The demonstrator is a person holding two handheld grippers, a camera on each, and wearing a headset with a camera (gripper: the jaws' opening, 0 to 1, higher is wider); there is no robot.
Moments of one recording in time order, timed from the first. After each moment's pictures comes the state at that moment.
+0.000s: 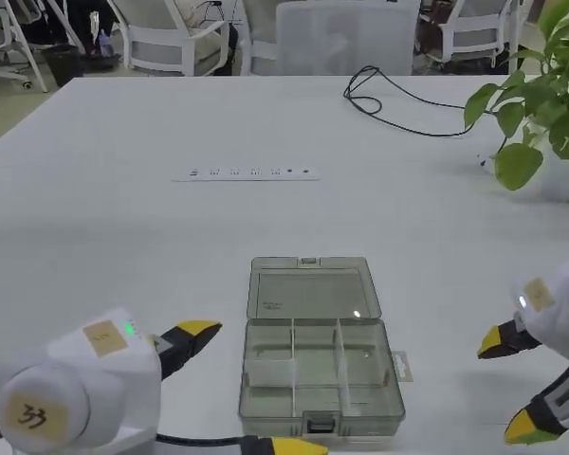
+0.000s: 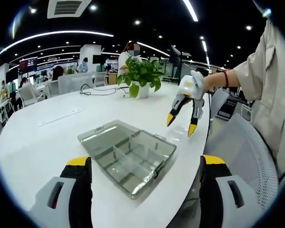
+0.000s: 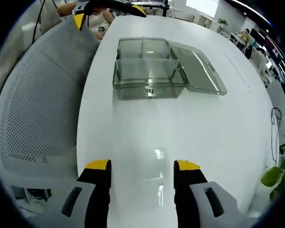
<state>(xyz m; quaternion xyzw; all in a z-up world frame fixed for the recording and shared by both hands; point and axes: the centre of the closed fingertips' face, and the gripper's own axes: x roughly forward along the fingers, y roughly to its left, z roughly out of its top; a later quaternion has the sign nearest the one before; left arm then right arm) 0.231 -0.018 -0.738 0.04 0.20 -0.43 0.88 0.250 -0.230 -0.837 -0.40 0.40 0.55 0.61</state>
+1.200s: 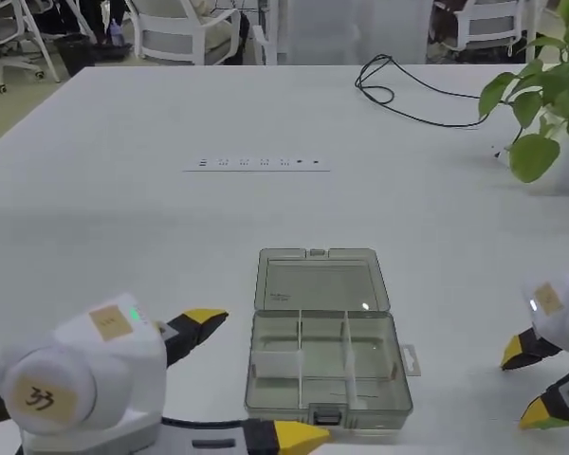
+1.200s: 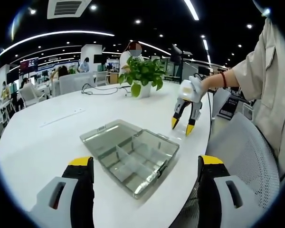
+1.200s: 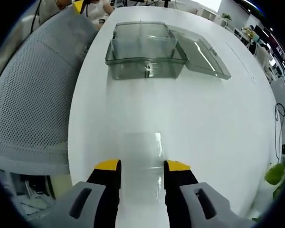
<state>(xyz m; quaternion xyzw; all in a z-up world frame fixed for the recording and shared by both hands) 0.236 -0.013 -0.739 0.05 0.20 -0.43 0.88 0.258 -0.253 -0.855 -0.40 0.42 0.55 0.59</state>
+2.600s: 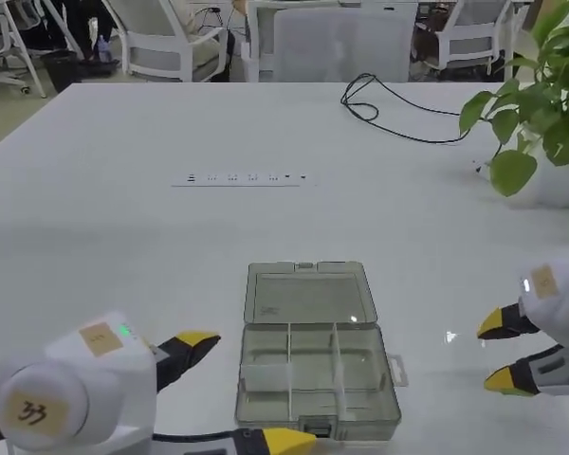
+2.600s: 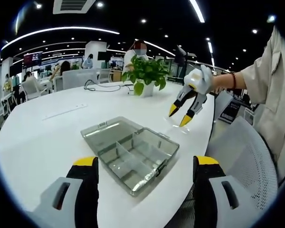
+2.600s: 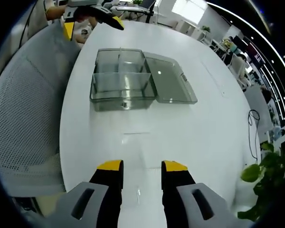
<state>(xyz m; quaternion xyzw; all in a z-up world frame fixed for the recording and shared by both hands) 0.234 -0.012 -0.743 0.03 0.22 -0.41 0.88 0.287 -0.227 -0.801 -0.42 0.34 0.49 0.69</state>
